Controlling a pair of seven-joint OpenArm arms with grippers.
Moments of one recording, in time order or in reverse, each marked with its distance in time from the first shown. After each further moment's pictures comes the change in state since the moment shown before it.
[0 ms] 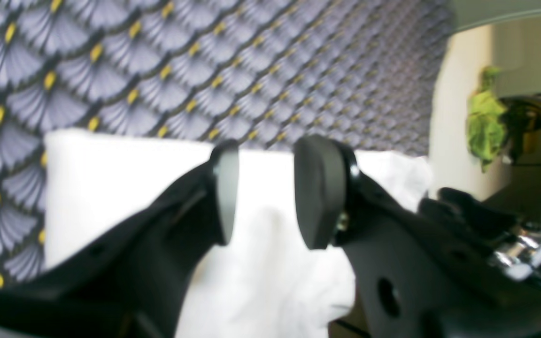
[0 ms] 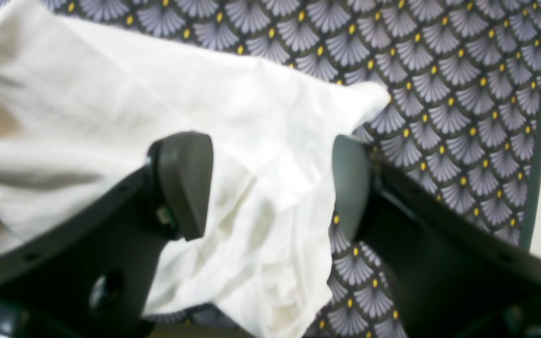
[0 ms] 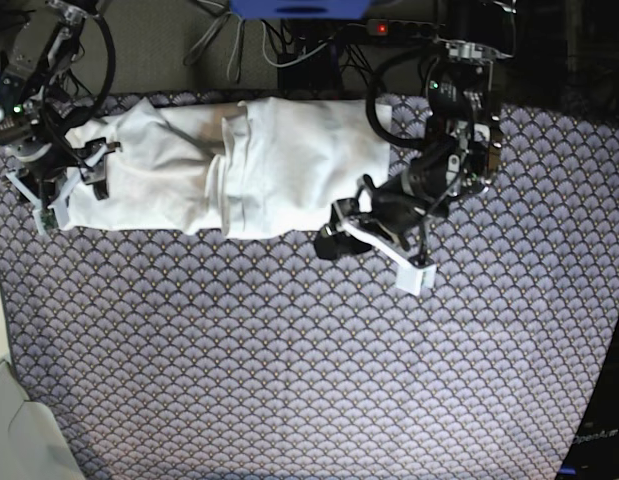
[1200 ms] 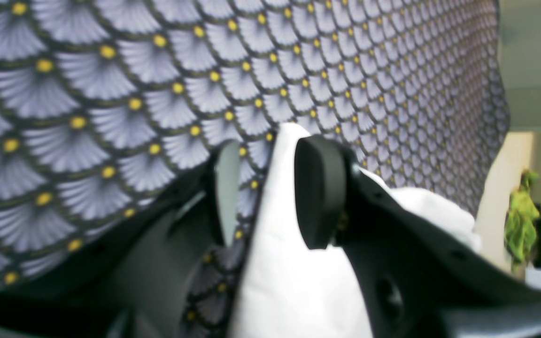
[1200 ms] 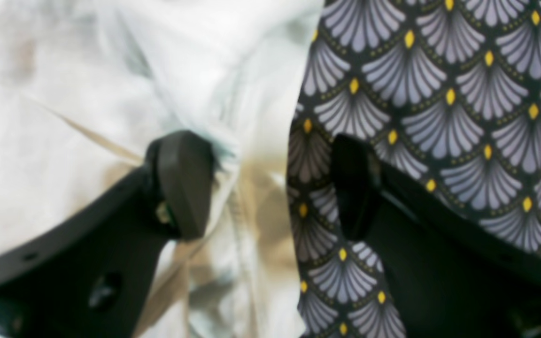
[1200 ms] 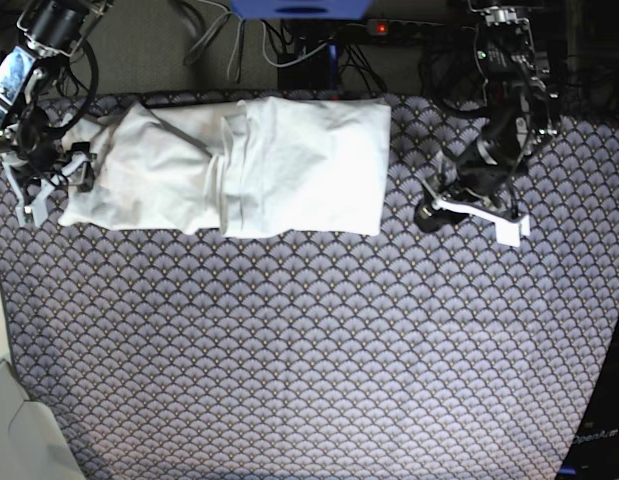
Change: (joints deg) left arm 9.9 -1.1 -19.3 3.0 0.6 0.1 0.2; right arm 8.1 5.1 5.5 -24.8 0.9 -0.2 2.0
